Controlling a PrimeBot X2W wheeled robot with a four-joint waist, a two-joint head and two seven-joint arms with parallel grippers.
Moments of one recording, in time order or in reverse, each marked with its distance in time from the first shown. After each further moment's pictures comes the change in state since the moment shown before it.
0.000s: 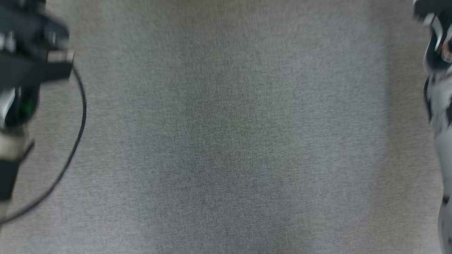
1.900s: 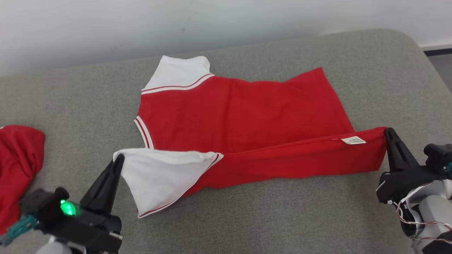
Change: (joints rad) left arm 0.807 -0.040 0.018 -0.022 -0.081 0.034 0.030; right arm 0.713 -0.103 0.143 -0.063 0.032 0.000 0.000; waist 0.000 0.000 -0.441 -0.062
